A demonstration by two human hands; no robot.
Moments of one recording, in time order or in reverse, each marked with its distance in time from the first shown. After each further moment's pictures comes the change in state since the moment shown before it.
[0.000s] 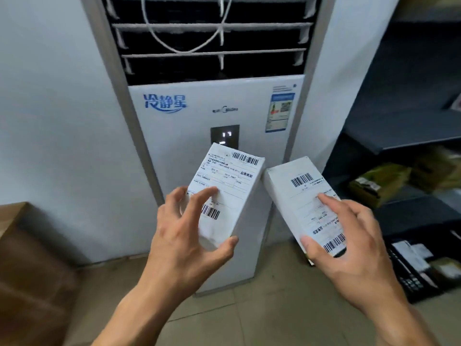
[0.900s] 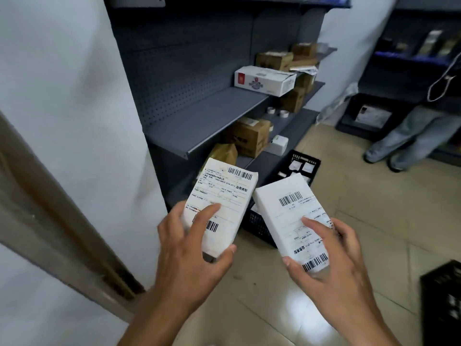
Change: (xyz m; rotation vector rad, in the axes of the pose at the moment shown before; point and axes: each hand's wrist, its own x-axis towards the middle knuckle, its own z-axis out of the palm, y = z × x) left_hand 0.140 0.241 0.372 -0.241 -0.423 0.486; right_hand 0.008 0.265 -0.192 -0.263 0.486 0.476
